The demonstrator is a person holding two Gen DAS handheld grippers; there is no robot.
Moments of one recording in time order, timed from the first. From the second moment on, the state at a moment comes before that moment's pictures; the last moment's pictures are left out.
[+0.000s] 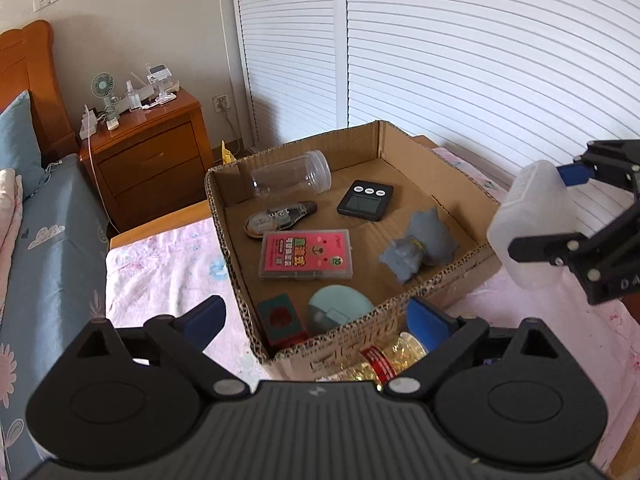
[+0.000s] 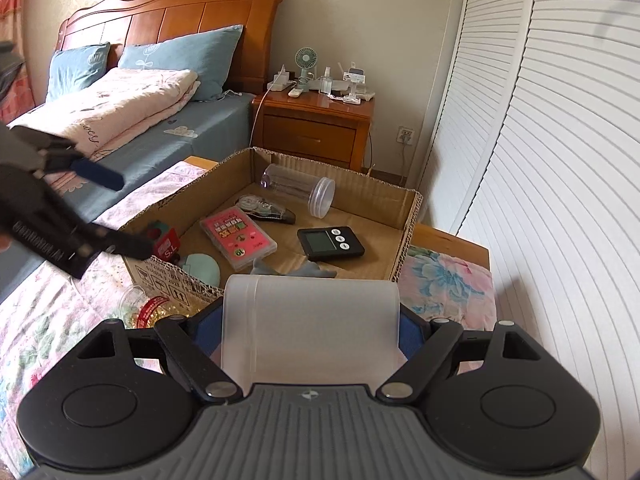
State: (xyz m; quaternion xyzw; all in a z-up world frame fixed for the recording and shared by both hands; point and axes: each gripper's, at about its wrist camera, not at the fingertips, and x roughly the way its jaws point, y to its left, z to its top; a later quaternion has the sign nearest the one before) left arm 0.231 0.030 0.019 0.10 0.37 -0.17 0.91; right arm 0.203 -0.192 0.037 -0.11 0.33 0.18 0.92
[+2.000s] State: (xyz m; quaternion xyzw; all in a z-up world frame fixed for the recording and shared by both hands) left arm 0.165 0.066 -0.003 0.01 0.38 -0.07 0.92; right arm 0.199 -0.161 0.016 -0.06 0.37 0.17 0.91
